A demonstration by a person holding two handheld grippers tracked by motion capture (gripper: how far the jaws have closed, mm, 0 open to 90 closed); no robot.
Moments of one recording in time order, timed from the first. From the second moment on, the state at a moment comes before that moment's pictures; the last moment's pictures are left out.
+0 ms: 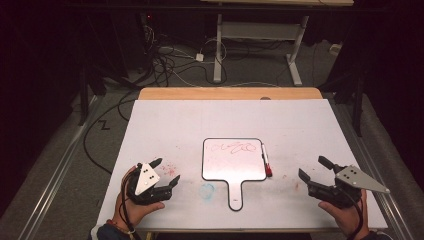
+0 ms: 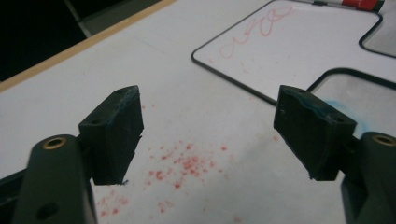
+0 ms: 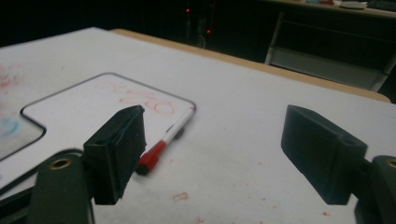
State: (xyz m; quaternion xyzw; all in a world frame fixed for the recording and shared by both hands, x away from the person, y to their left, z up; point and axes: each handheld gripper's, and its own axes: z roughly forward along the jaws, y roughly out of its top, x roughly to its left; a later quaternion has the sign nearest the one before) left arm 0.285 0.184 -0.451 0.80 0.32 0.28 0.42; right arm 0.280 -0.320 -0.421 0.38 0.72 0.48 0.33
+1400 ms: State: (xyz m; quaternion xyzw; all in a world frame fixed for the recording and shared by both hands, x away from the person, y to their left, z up) left arm 0.290 0.171 -0.469 0.85 0.30 0.22 0.37; right arm 0.401 -0.270 -0.450 0.46 0.81 0.36 0.05
